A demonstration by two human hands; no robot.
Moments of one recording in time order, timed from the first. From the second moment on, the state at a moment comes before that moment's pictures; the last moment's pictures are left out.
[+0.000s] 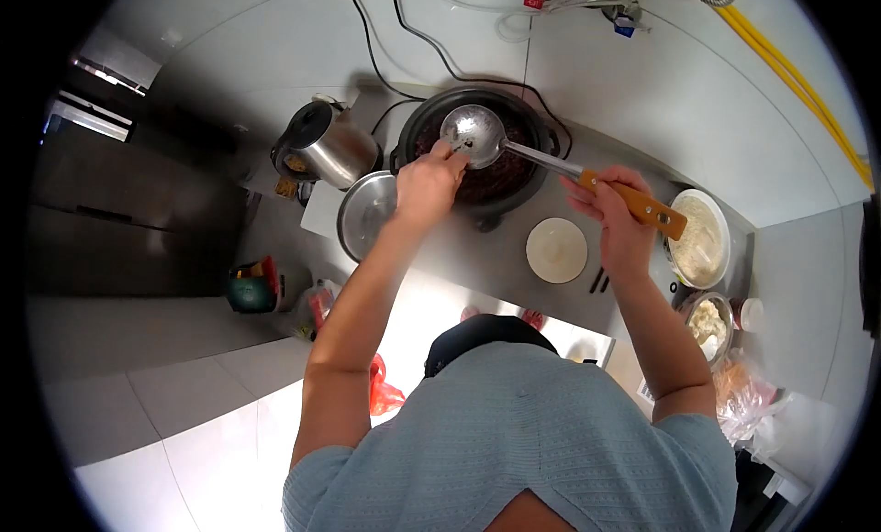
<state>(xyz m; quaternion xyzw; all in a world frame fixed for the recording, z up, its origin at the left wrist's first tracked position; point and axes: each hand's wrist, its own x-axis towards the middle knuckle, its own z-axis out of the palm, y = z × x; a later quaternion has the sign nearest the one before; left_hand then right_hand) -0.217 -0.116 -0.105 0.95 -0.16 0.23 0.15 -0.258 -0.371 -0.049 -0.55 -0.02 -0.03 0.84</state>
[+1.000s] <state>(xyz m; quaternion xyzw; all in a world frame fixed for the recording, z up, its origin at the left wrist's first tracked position) -0.387 -0.185 0.073 0.10 -0.27 -0.50 0.82 -0.270 -0.354 -0.165 -0.36 0.12 0.08 0.92</state>
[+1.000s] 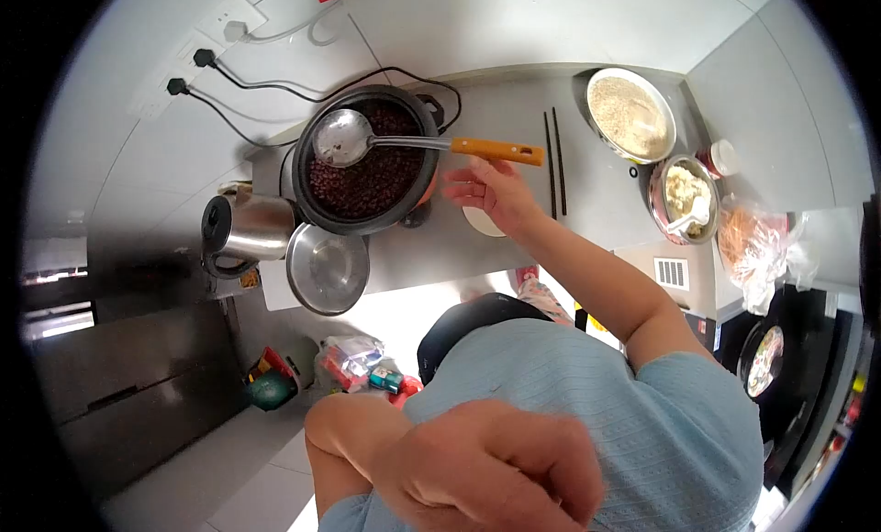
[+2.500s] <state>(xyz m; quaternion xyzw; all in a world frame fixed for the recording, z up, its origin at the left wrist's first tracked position) -0.273 -0.377 -0.275 0.71 0.14 -0.30 0.62 -0.738 -1.046 -0.187 -0.37 0.56 -0.58 0.46</state>
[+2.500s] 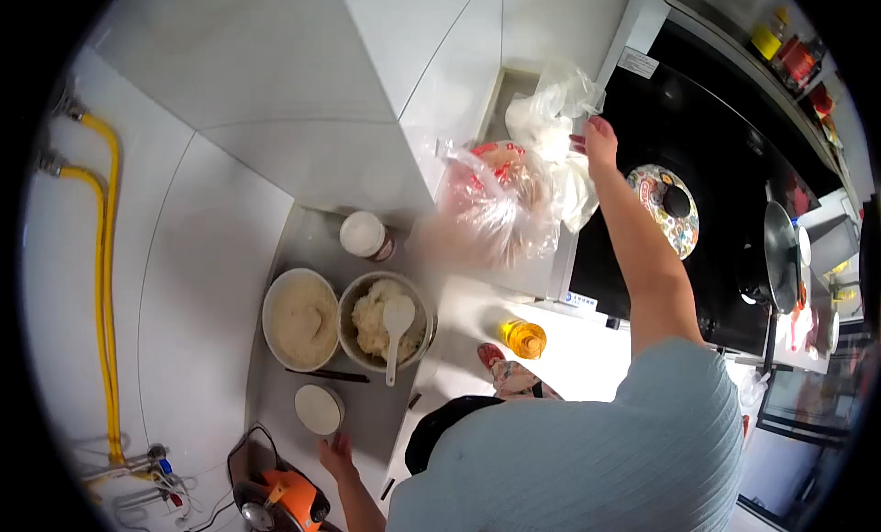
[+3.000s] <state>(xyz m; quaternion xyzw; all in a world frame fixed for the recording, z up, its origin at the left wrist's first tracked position) -0.354 -0.228 -0.345 0.74 0.22 -0.38 0.52 -0.760 -1.196 -0.182 -0.67 0.74 0.06 0.01</state>
